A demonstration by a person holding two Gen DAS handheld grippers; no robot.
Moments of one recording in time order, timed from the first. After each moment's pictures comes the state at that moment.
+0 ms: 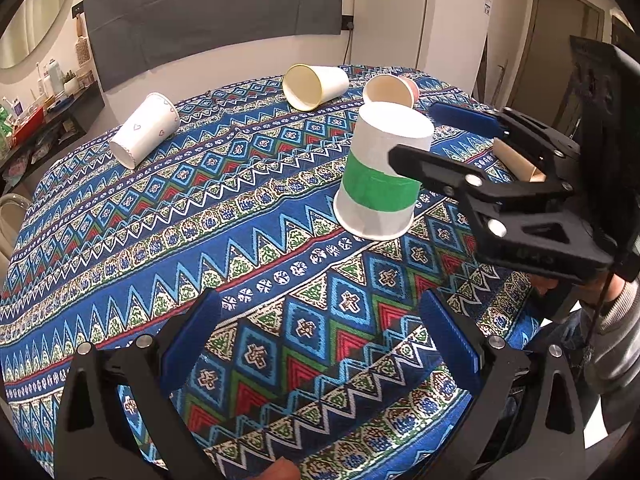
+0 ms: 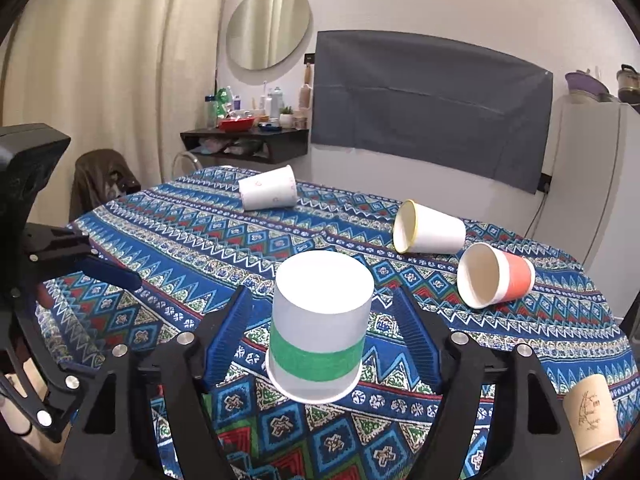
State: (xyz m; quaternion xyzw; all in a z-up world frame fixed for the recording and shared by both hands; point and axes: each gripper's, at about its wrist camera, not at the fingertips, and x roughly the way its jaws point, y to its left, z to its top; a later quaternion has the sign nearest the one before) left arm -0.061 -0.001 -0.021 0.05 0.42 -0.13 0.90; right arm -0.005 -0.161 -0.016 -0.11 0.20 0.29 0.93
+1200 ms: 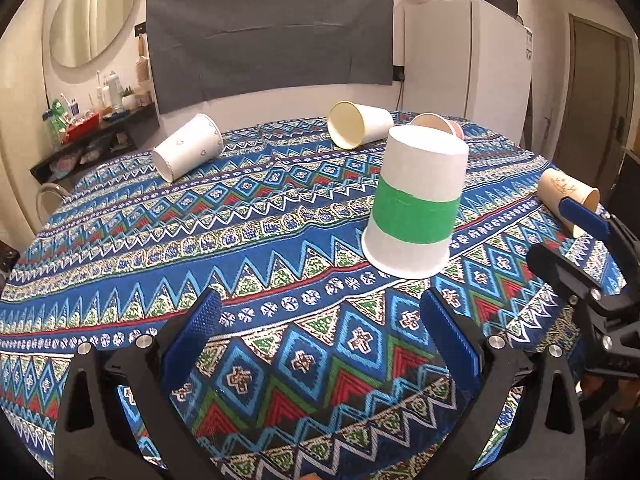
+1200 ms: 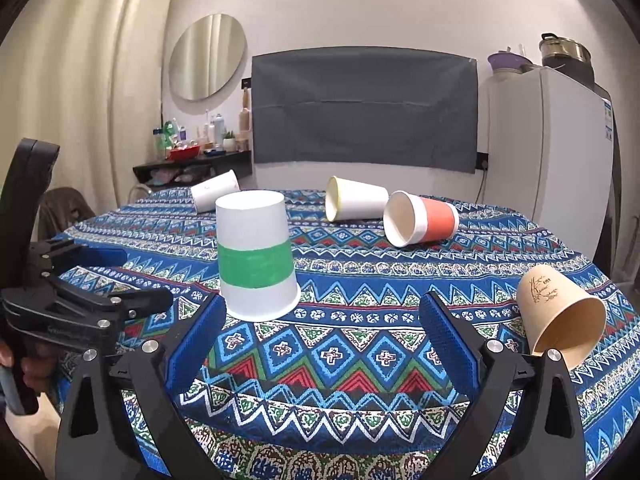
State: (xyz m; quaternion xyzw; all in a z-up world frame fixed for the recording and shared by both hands) left arm -0.063 -0.018 -0.046 0.03 0.32 -0.03 0.95; right arm -0.051 -0.227 -0.056 -0.04 0.17 0.20 0.96
